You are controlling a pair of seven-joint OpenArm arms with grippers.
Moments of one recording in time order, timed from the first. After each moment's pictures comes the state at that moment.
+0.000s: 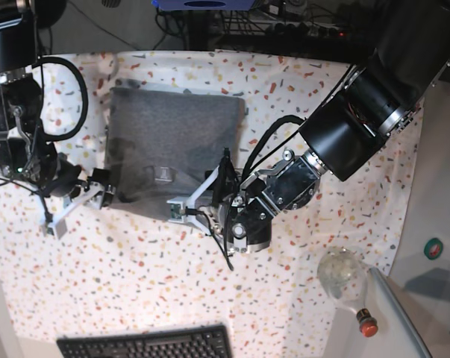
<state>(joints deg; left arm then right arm) -33.2 -9.4 53.5 64.2 -7.9 -41.3 53.8 3.1 18.8 -5.8 82.4 36.3 -3.8 -49.0</state>
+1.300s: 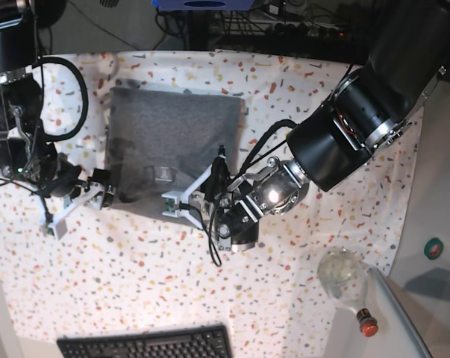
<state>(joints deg) -36.4 -6.1 59.1 54.3 -8.5 -41.3 49.8 3.1 18.8 -5.8 82.4 36.5 -3.8 -48.9</state>
